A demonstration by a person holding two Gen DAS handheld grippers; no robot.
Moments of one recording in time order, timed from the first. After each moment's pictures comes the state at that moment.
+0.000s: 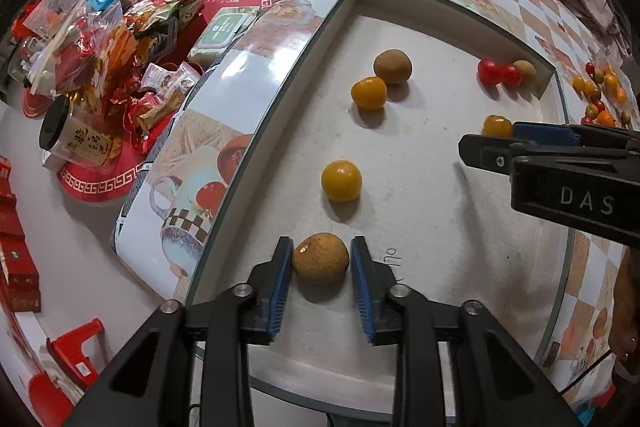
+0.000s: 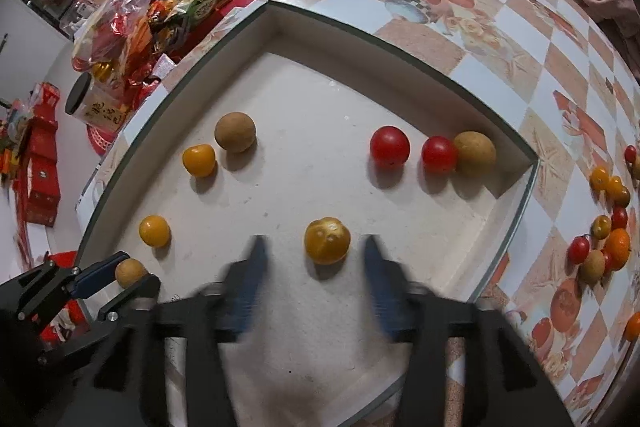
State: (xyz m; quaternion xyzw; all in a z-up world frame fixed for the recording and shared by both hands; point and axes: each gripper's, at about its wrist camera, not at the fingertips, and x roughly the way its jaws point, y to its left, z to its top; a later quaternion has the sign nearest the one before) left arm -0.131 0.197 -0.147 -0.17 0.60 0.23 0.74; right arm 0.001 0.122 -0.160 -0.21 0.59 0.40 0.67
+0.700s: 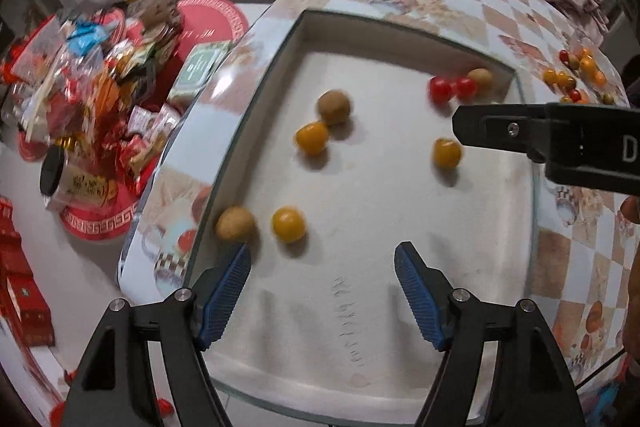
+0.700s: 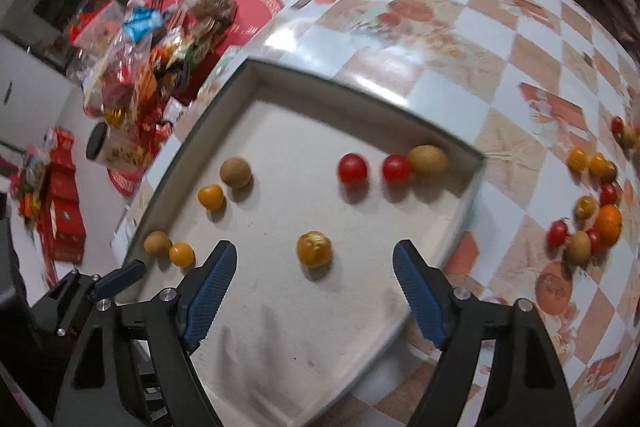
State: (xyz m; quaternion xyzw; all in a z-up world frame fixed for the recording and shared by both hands) left arm -0.098 0.172 -0.122 -0.12 0.60 0.20 0.77; right arm 0.027 0.092 -0.125 -0.12 0.60 0.39 0.69
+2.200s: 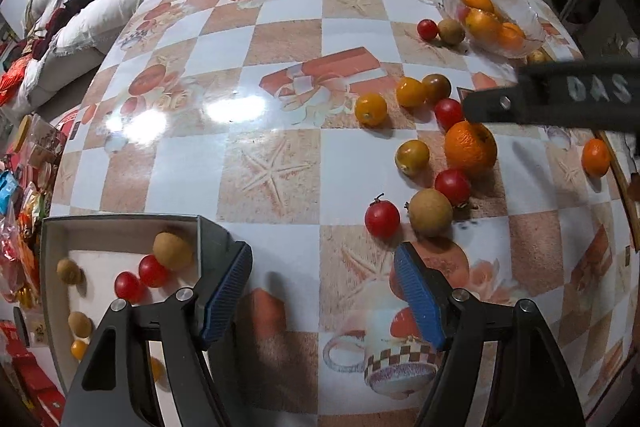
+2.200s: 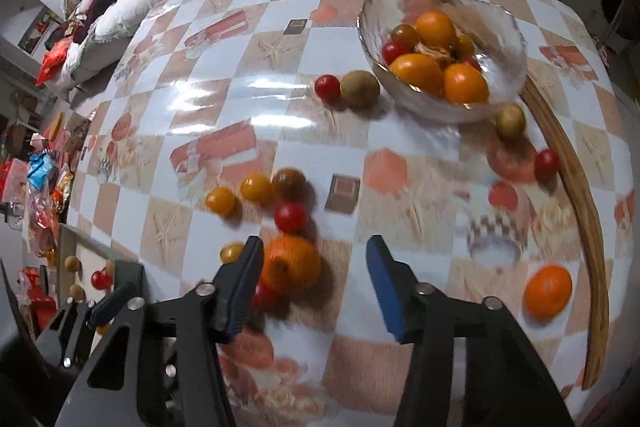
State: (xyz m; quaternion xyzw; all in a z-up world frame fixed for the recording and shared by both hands) left arm 0.103 0.016 -0.154 -0.02 0.60 0.07 0.80; right arm 0.208 -0.104 -0.155 -0.01 0.62 0.21 0.75
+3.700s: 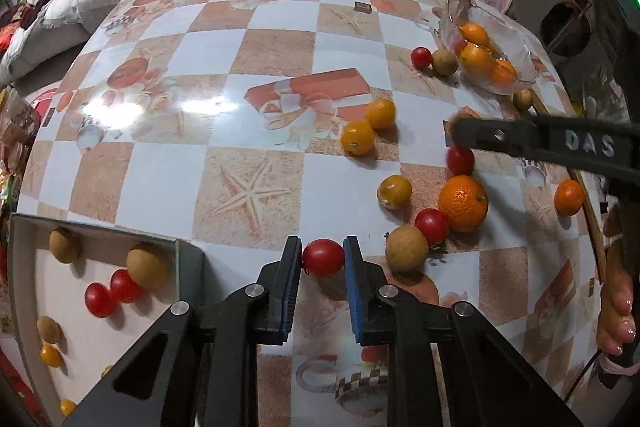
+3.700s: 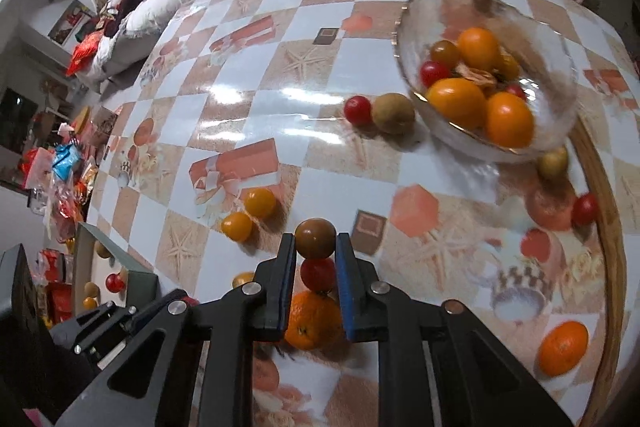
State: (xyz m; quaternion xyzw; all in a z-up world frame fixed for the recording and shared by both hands) left arm 0.113 0.031 -0.148 -0.10 0.58 0.04 0.80; right arm 0.222 -0.103 -0.160 0.02 0.61 0.27 0.74
